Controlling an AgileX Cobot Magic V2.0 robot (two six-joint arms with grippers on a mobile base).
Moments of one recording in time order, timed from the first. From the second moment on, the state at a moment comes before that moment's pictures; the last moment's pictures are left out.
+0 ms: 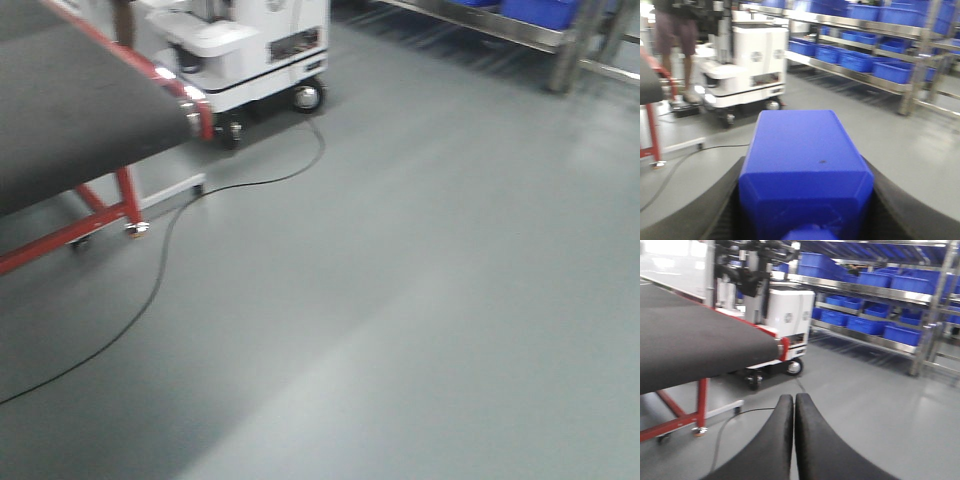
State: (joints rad) left arm -0.05 -0.02 0.03 0.03 0.07 -0.18; right arm 0.01 0.05 -0.26 0.02 0.38 -0.11
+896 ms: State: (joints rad) left arm -0.05 -0.02 0.03 0.03 0.07 -0.18; right arm 0.01 0.05 -0.26 0.02 0.38 -0.11
